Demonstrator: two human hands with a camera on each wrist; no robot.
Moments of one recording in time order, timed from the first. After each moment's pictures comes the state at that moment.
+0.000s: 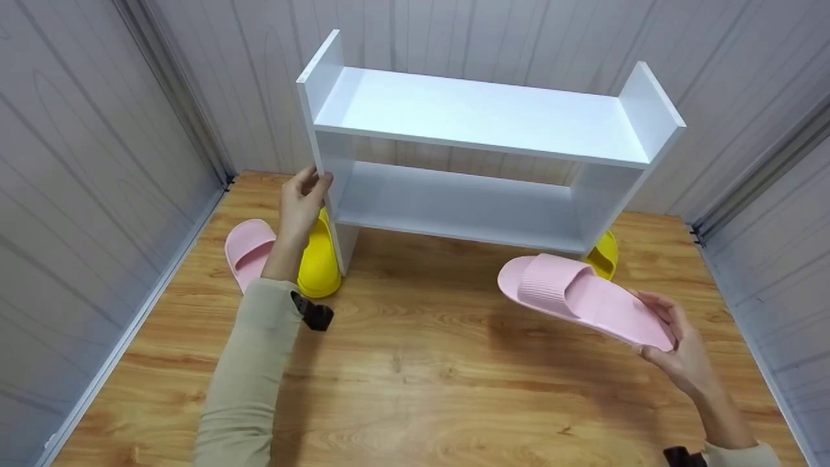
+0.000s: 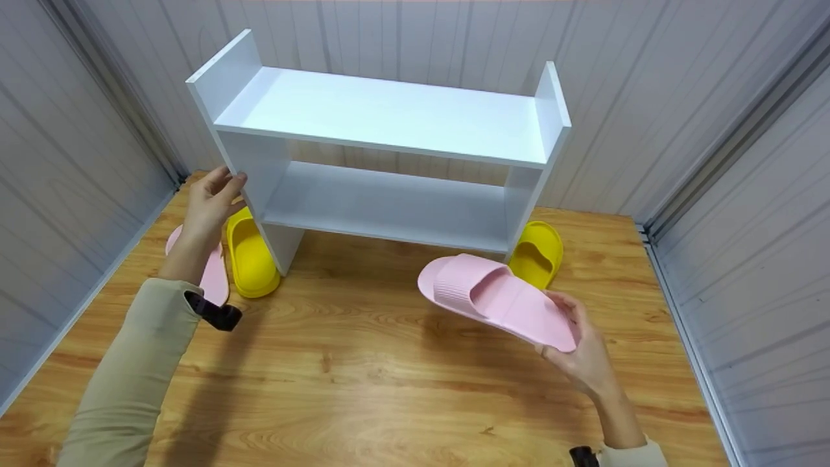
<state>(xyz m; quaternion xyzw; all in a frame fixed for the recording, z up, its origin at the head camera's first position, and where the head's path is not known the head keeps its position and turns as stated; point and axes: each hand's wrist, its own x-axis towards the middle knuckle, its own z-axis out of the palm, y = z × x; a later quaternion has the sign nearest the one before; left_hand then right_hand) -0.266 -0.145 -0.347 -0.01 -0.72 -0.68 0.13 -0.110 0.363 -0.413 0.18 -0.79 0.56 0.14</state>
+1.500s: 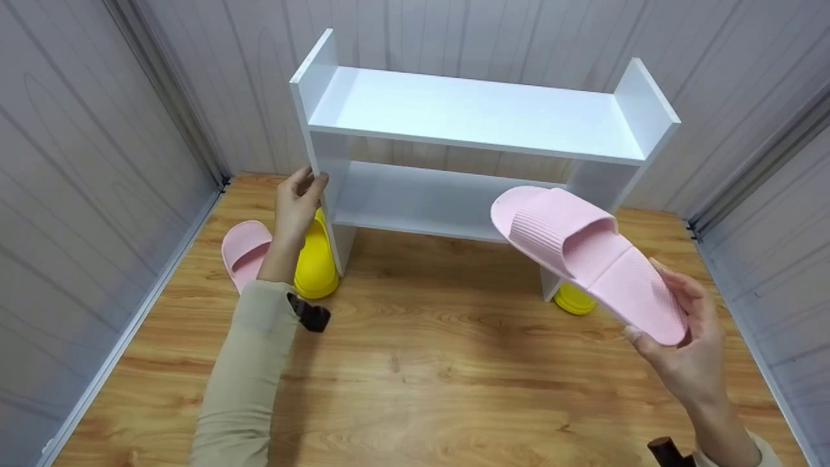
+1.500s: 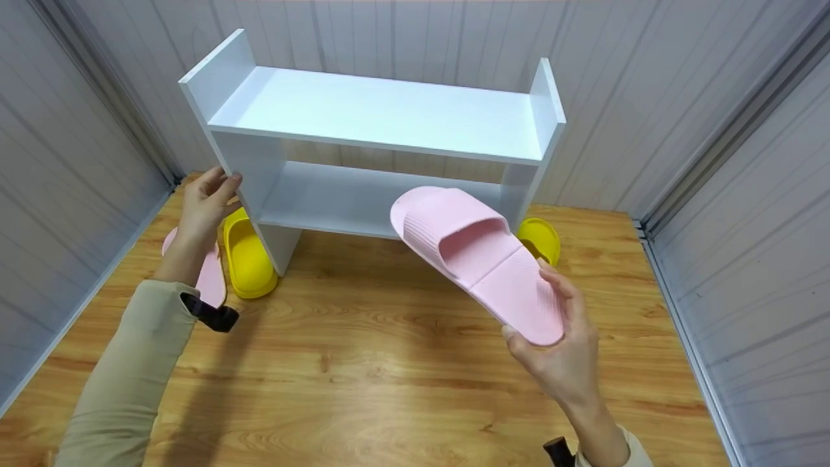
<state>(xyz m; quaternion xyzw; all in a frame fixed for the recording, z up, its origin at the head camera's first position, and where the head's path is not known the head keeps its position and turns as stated) -0.265 -0.144 -0.344 -0.02 -0.72 -0.68 0.13 -0.084 0.293 -0.344 0.22 -0.65 0.67 0.27</state>
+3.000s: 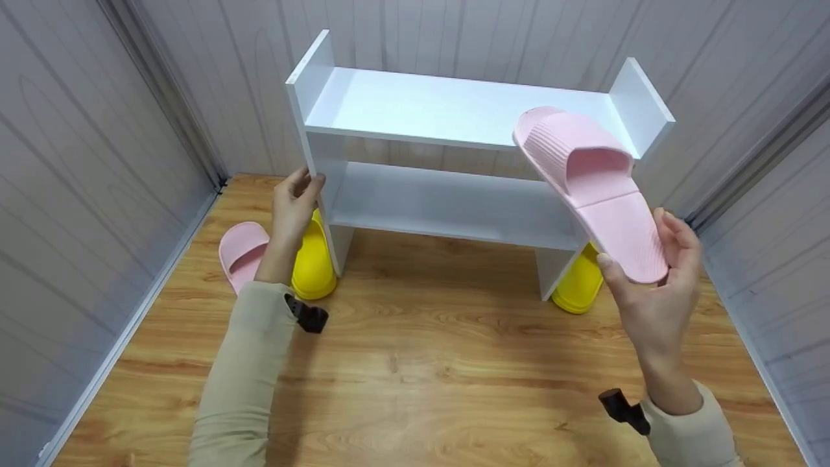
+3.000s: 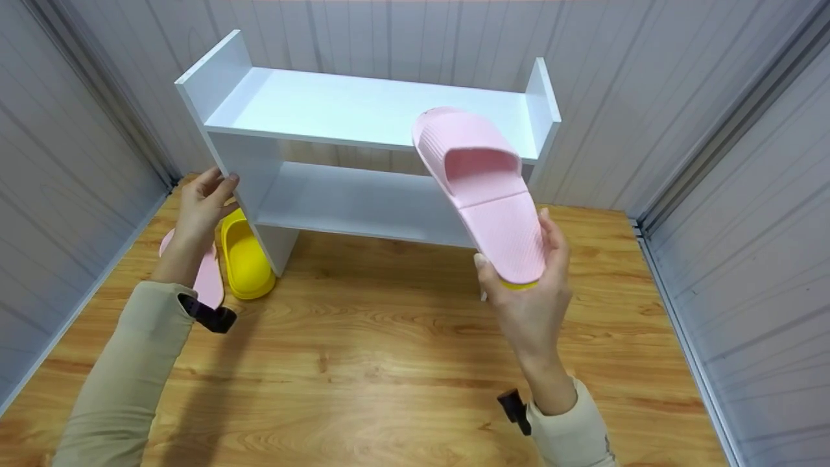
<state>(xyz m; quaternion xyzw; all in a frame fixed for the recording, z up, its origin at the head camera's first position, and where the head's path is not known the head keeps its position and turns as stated) -0.266 -0.145 -0.347 -0.01 -0.72 -0.68 0.13 -0.113 0.242 -0.303 0.07 -0.72 0.56 0.40</state>
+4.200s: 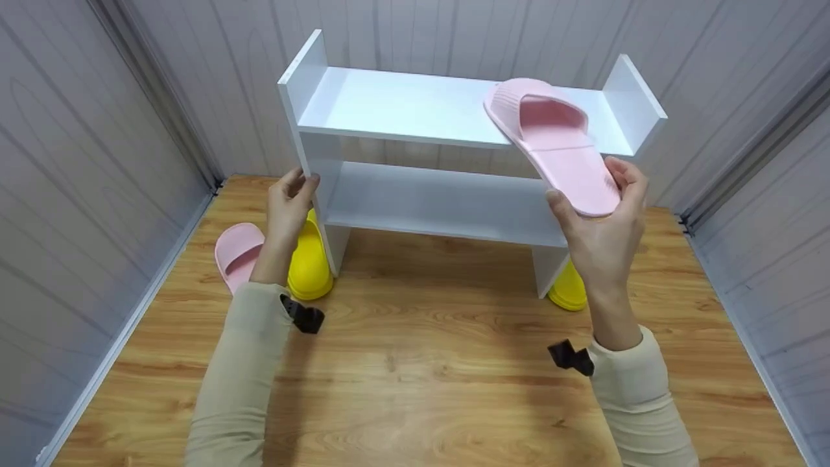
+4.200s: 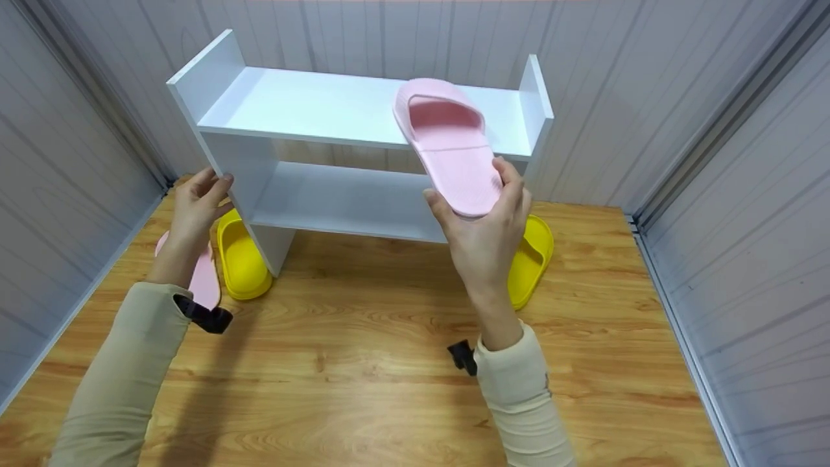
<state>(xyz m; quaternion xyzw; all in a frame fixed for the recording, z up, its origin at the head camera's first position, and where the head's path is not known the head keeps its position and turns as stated) -0.267 -0.150 -0.346 -0.01 -0.73 -0.68 0.13 -0.169 0.205 -0.282 0.03 -0.76 0.50 0.40</state>
